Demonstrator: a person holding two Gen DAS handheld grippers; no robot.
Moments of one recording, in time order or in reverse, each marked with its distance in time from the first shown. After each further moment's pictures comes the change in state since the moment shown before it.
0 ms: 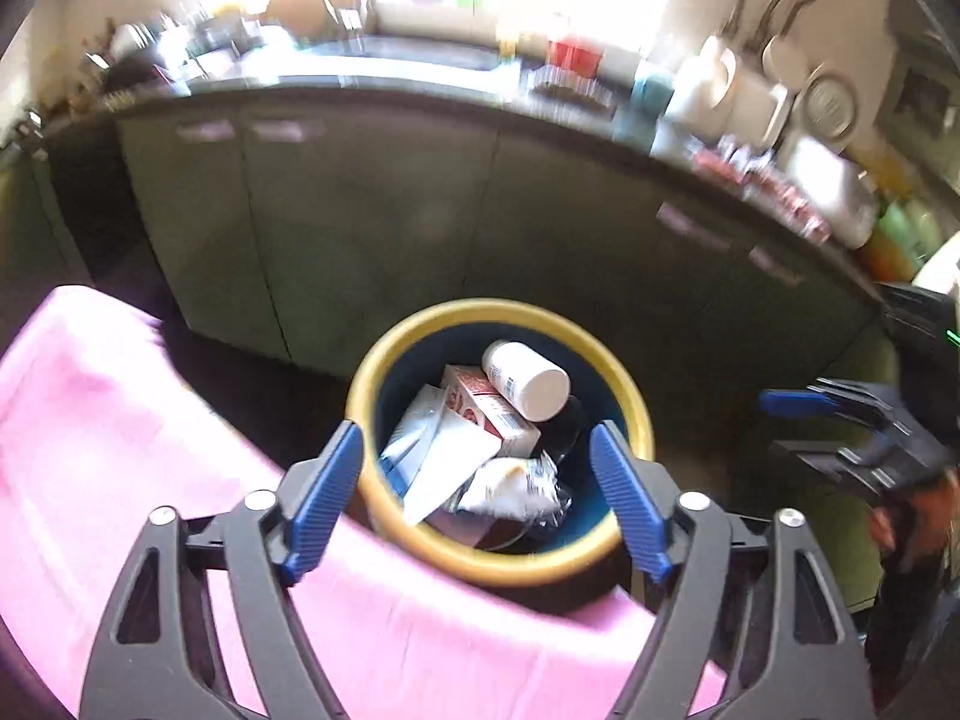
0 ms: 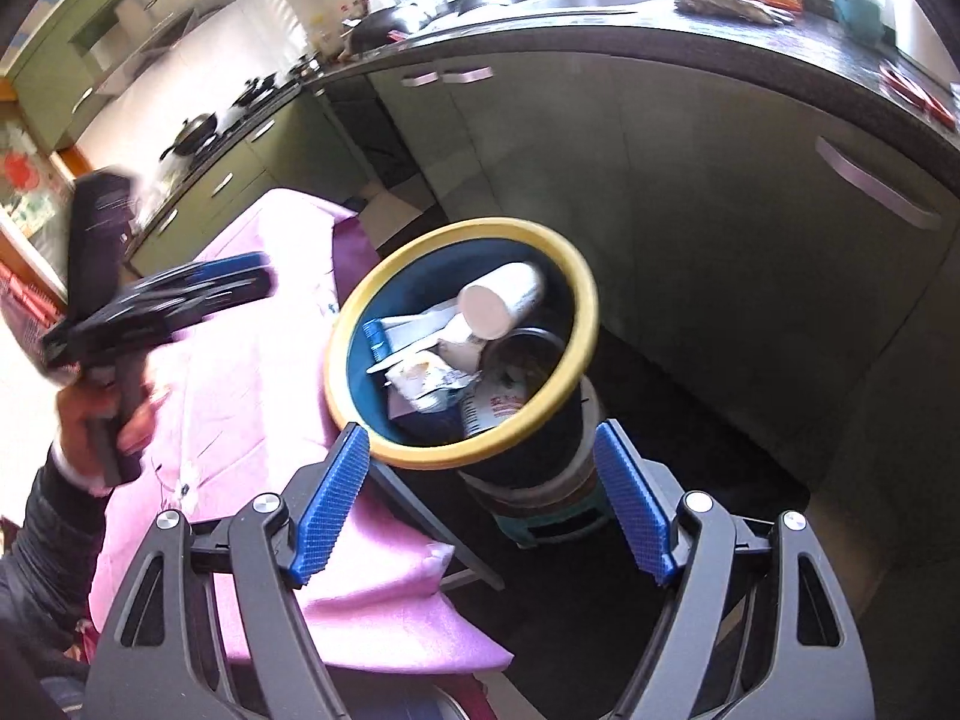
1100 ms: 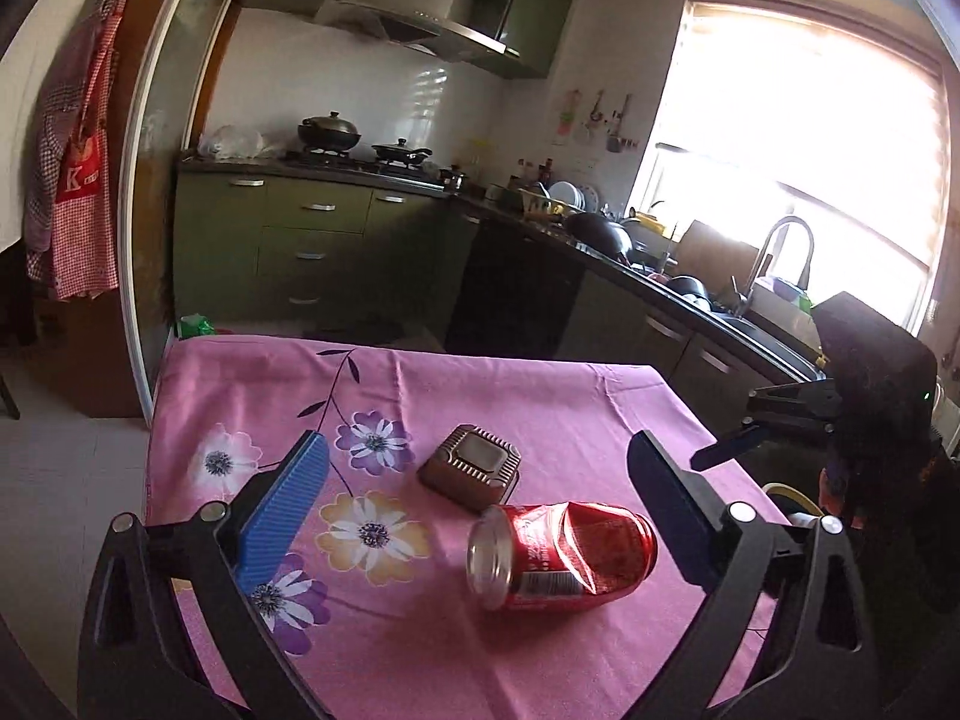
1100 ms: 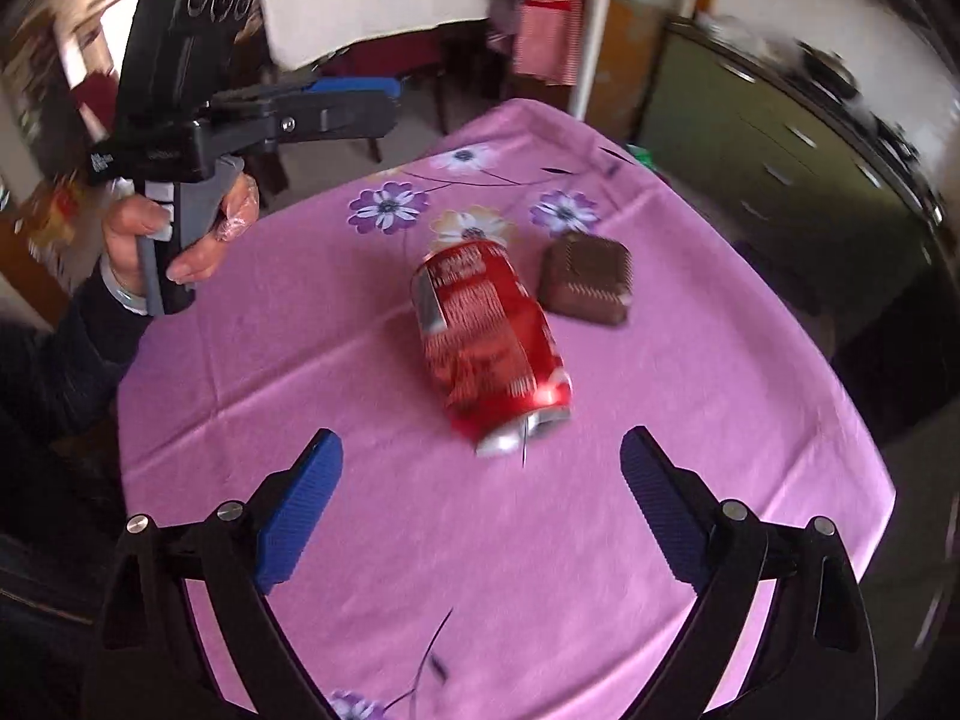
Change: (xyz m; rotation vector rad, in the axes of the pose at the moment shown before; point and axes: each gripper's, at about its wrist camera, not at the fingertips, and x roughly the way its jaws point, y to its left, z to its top) left arm -0.333 0.206 -0.251 -0.574 -0.525 0.609; right arm 0.144 0.495 -0.024 -1.430 0.285 0.502
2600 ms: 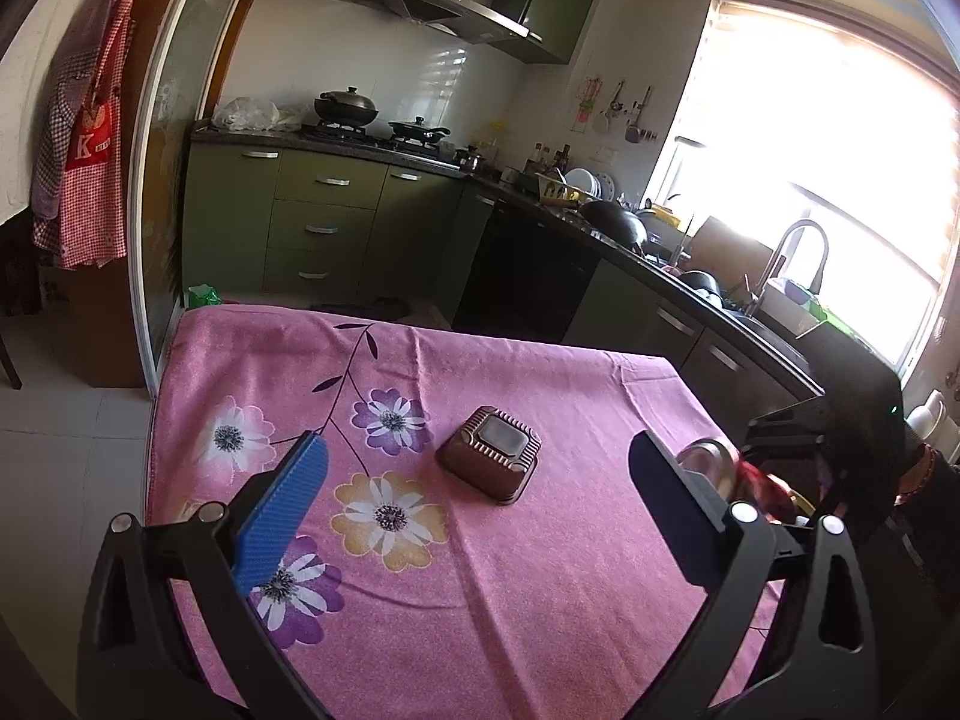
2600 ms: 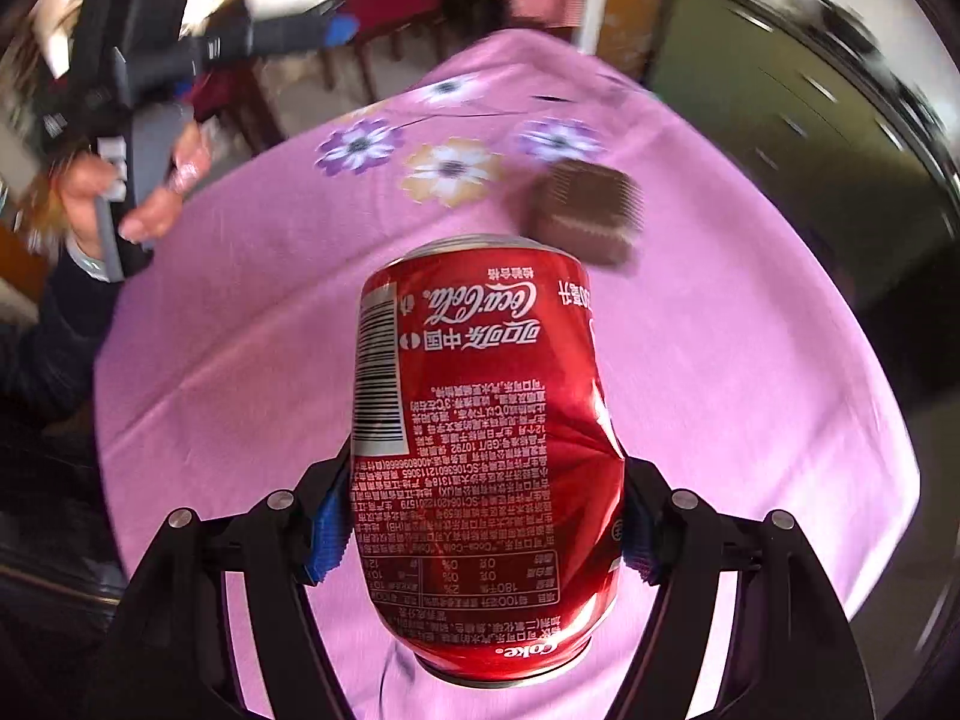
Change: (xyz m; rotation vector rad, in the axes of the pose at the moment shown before) left arm 0.007 0.012 -0.005 -0.039 0.047 0.006; right arm 0.025 -0.034 -0.028 0.117 0.115 0.034
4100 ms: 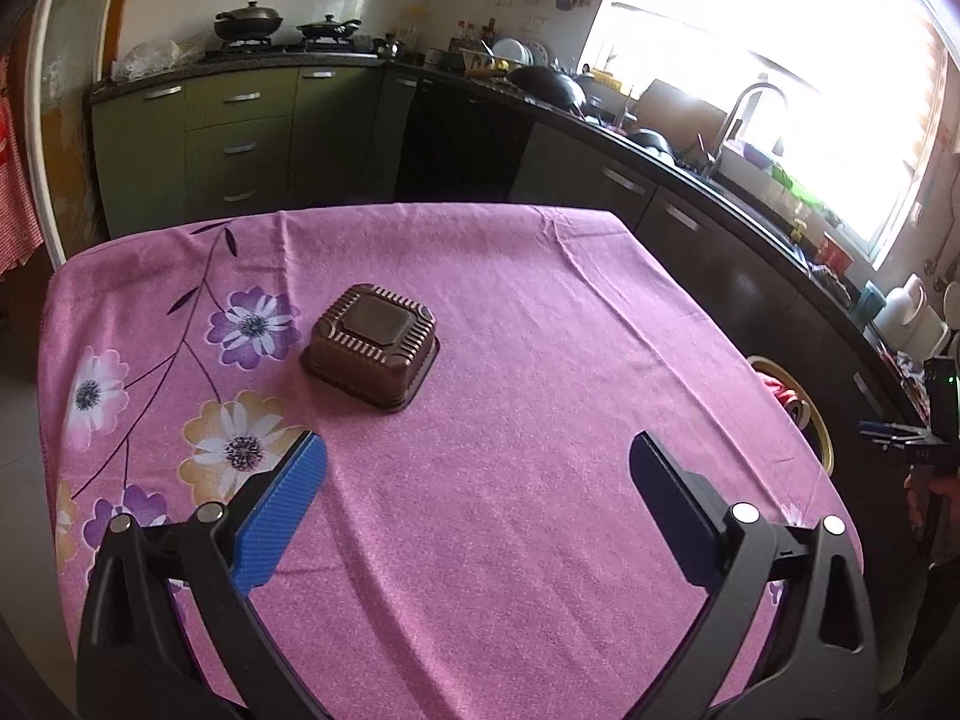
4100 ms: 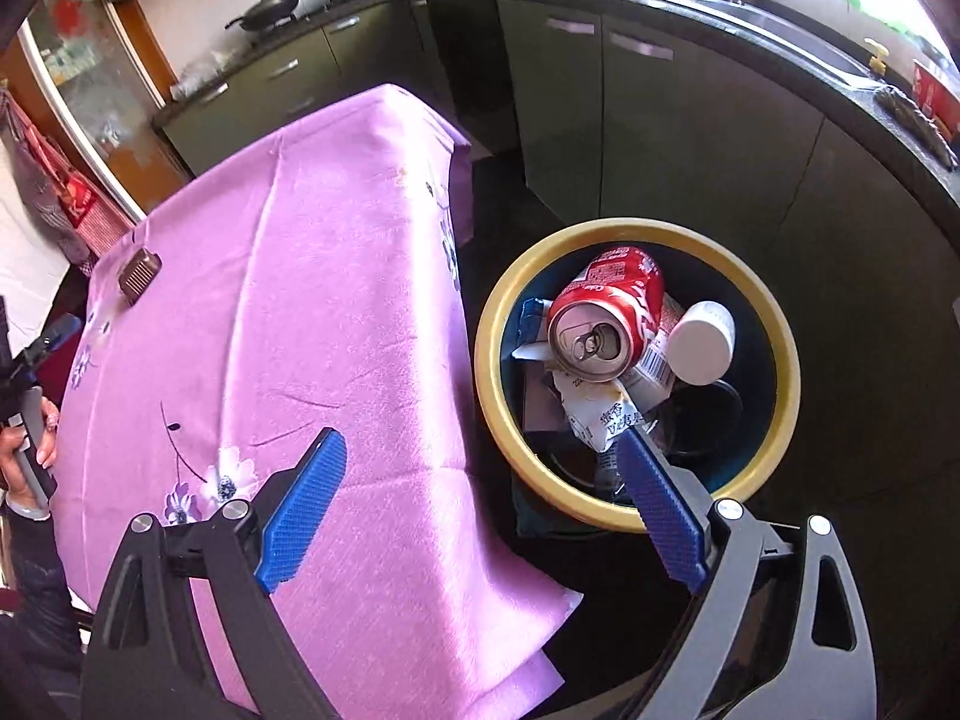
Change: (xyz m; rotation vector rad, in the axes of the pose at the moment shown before) left arm 0.073 -0.054 -0.024 0.168 0.319 -0.097; right arm -0.139 -0.013 -0.318 1.100 -0.241 -0.401
